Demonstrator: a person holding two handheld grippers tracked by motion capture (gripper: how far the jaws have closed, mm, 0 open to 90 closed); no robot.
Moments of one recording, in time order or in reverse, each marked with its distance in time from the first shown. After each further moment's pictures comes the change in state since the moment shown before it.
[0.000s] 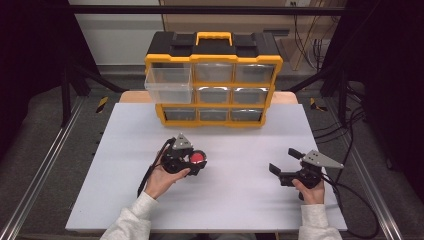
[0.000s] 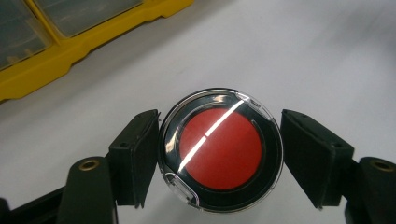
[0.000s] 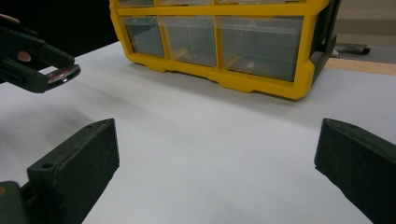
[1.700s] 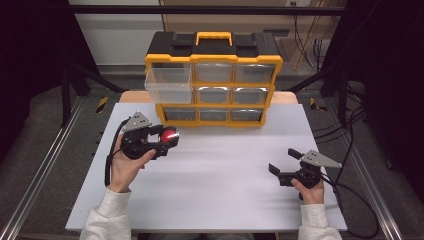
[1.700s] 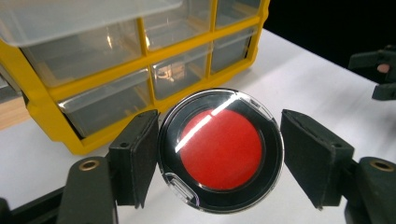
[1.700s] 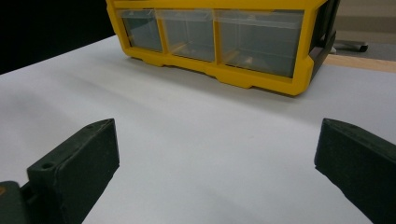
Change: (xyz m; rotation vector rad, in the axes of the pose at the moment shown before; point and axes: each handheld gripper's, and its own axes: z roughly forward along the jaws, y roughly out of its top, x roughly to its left) left arm 0.031 0.030 -0.110 -0.197 0.089 -0.062; right arm 0.000 -0.001 0.002 0.021 -0.010 -0.010
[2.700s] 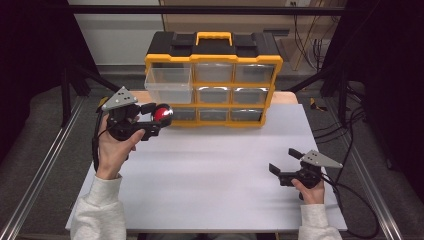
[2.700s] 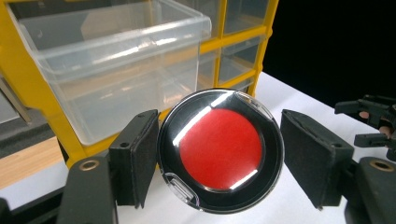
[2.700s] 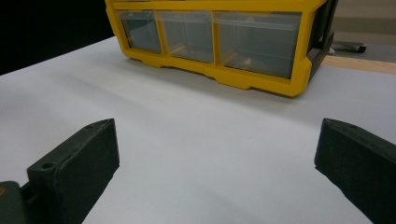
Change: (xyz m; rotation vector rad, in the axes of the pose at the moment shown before) left arm 0.009 0.054 -0.032 -0.107 0.002 0.011; right arm -0.001 0.000 -0.001 -0.005 -0.005 -0.005
